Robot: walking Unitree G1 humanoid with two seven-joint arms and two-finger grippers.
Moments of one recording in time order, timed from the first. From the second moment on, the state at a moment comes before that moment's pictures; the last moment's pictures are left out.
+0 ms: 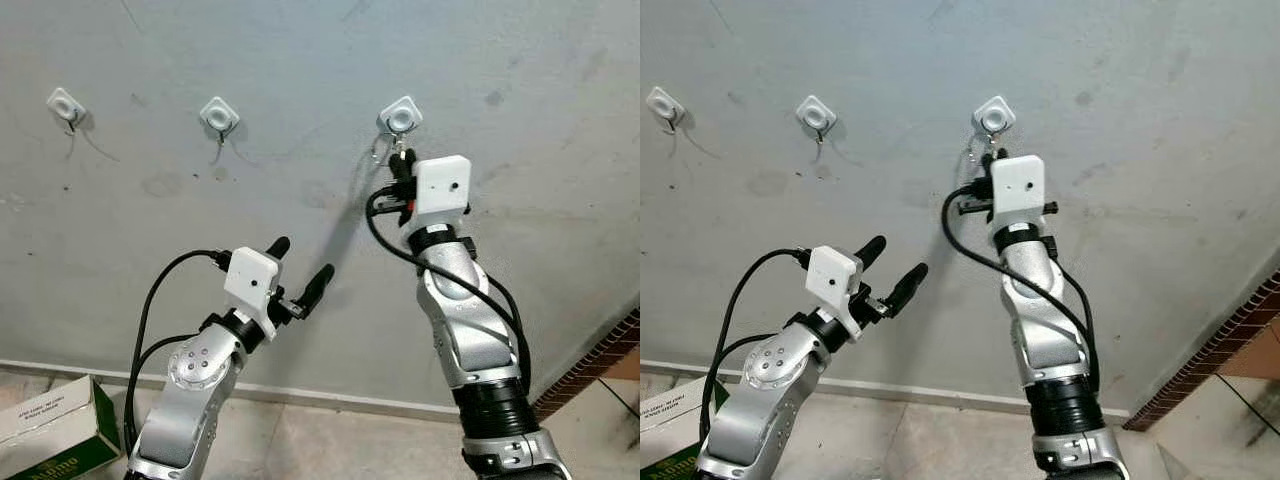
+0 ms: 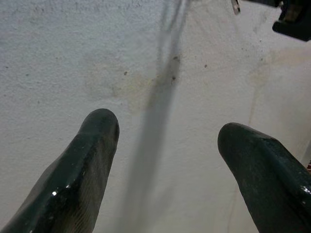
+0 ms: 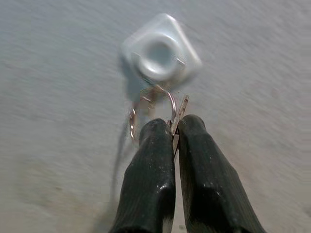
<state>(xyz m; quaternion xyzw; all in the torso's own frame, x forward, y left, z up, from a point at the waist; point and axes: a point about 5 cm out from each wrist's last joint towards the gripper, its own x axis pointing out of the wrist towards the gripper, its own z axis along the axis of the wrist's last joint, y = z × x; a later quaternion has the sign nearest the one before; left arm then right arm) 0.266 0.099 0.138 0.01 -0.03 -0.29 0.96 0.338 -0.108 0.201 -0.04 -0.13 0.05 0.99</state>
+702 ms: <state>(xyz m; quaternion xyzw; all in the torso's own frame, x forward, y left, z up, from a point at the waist) 0.269 0.097 0.146 0.02 -0.05 -0.28 0.96 0.339 -0.105 0.188 0.00 -0.10 0.06 0.99</state>
